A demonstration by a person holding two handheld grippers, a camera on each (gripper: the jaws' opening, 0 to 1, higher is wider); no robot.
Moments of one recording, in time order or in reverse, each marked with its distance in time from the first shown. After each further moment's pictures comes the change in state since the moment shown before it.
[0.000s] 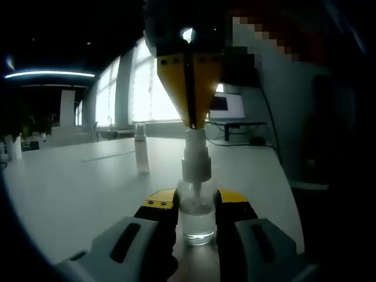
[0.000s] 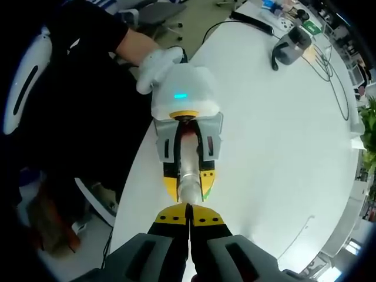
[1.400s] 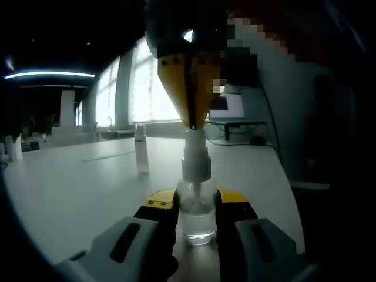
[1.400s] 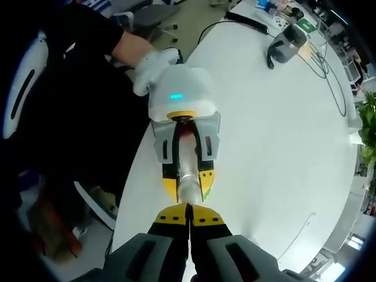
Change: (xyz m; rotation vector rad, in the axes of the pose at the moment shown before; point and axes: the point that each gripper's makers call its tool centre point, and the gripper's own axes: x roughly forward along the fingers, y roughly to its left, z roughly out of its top) left arm 0.000 0.000 0.000 0.003 0.002 0.002; right arm 0.000 0.001 0.000 0.026 -0.007 -0.014
